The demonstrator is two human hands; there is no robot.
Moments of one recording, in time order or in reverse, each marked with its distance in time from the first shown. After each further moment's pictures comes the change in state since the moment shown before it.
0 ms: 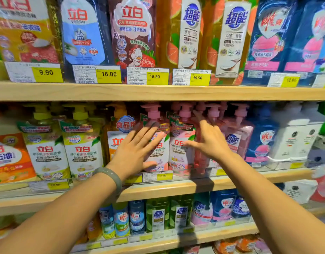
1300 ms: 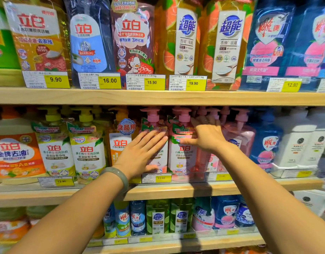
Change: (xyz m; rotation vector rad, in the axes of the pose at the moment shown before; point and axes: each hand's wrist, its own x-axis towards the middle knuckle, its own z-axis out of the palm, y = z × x) left_hand 0.011 0.013 -0.014 0.027 -0.147 0.058; right_hand 0.027 -0.002 -0.018 -0.167 -0.215 0.025
